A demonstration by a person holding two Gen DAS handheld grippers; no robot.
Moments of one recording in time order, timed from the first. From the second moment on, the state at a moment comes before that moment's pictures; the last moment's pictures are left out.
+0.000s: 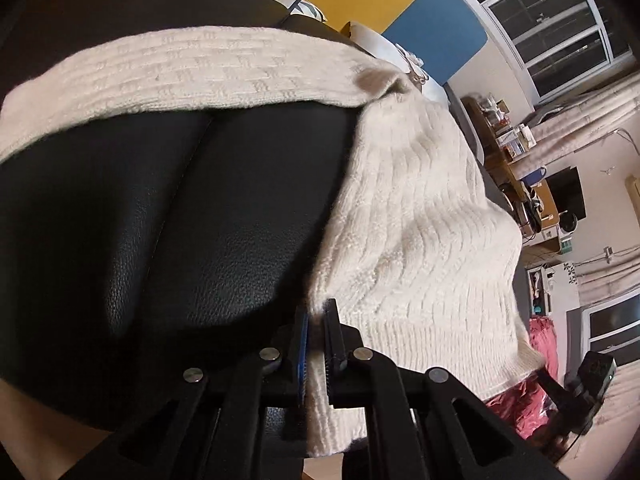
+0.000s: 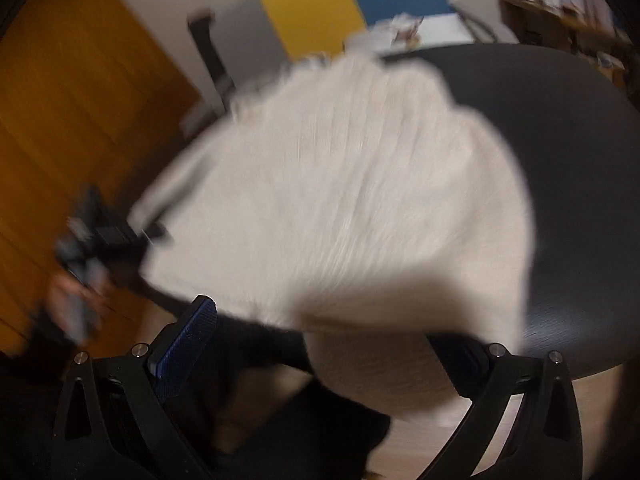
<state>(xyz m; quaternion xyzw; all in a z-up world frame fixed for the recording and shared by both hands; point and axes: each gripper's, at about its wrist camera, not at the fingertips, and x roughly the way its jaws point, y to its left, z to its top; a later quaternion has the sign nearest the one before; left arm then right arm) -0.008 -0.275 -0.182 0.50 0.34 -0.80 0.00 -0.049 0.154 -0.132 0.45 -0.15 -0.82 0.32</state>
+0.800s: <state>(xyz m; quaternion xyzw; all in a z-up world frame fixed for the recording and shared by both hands) -0.058 -0.182 -0.127 0.50 0.11 -0.85 -0.07 -0.117 0.213 -0.159 0.48 -0.33 -0.78 0.22</state>
